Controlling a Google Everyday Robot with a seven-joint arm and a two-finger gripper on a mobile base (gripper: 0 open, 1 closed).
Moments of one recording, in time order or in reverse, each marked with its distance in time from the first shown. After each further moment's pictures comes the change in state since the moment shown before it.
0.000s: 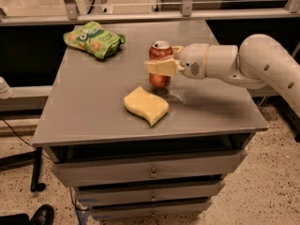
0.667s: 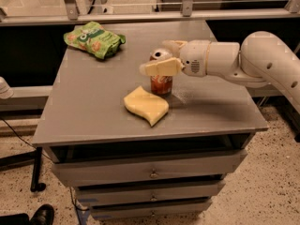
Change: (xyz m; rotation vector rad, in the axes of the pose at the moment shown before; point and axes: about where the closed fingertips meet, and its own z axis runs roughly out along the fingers) arm -0.014 0.007 -0.002 0.001 -0.020 -0.030
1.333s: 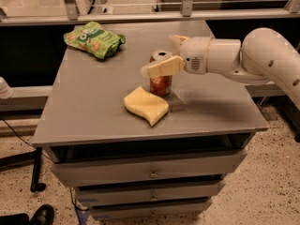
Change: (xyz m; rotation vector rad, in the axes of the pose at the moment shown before) arm -0.008 -0.001 -0.002 0.010 -0.003 -0.017
